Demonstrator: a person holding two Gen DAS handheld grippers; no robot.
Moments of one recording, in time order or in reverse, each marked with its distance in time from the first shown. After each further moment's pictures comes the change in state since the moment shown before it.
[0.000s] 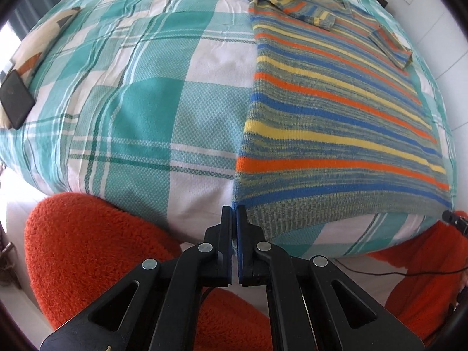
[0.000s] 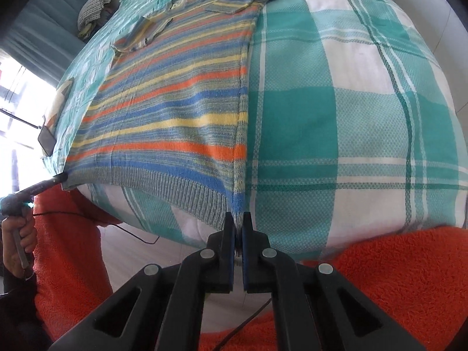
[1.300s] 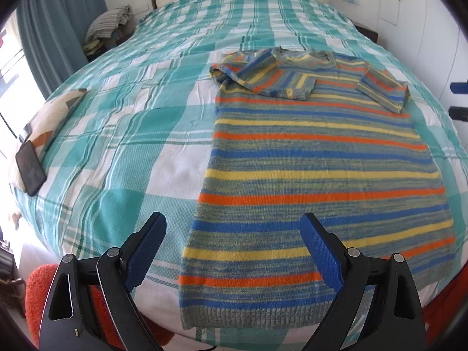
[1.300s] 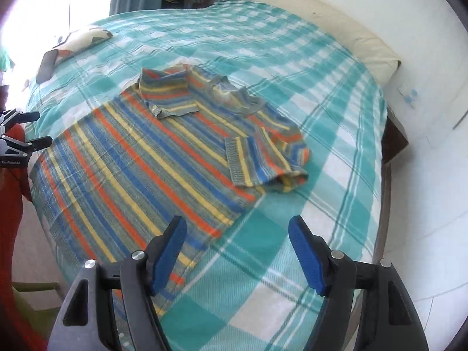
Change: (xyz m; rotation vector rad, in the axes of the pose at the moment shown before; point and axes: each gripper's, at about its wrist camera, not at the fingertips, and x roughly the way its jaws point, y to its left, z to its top) left arm 0.007 -0.088 0.040 0.092 -0.390 0.163; right arm -0.043 0.095 0.184 -0.771 -0.304 -0.337
